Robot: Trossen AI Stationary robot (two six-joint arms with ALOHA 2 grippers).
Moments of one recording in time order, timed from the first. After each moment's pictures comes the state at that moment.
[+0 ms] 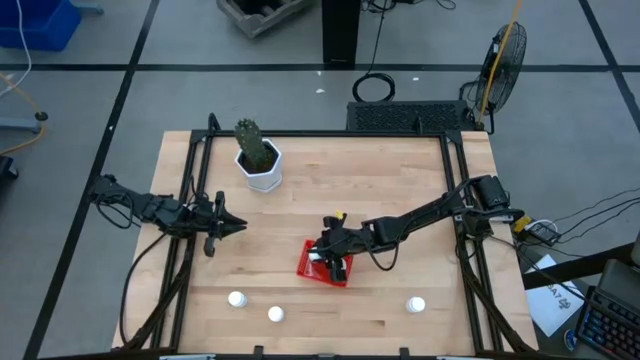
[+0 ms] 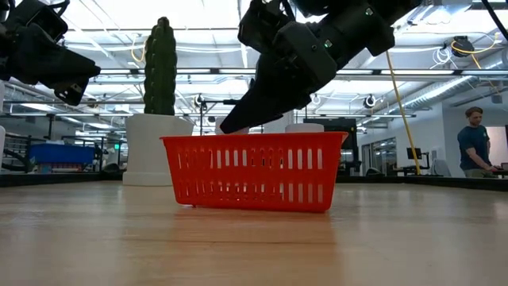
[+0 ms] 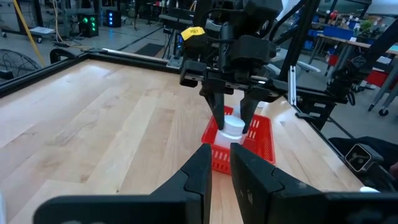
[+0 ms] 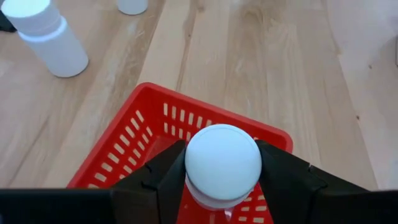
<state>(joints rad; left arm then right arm) -0.39 0.03 0.08 -0.18 -0.32 -0.24 0.22 1.87 1.08 0.13 0.10 0.04</state>
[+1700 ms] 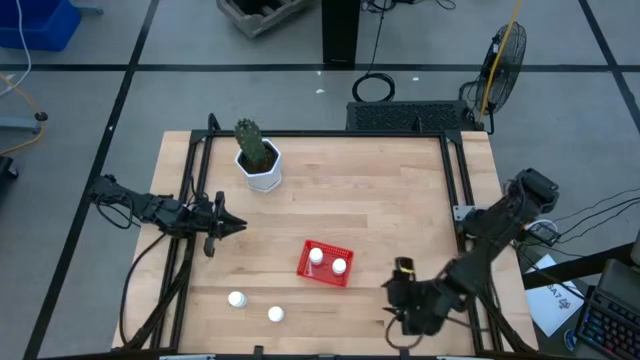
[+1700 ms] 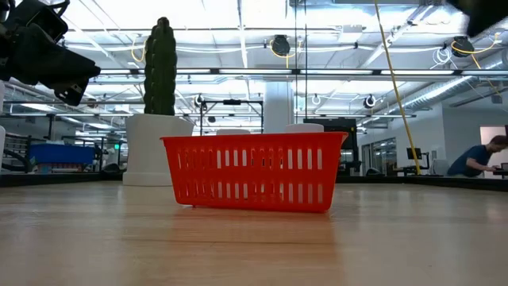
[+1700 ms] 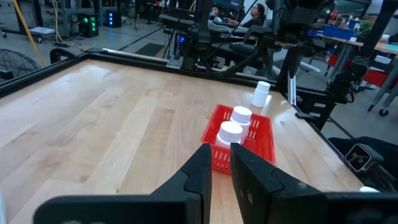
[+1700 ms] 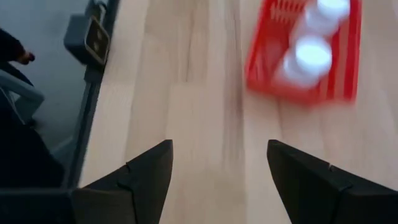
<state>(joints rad) -0.39 0.03 0.08 -0.18 -0.32 -0.24 0.82 1.52 1.08 -0.61 0.44 0.71</state>
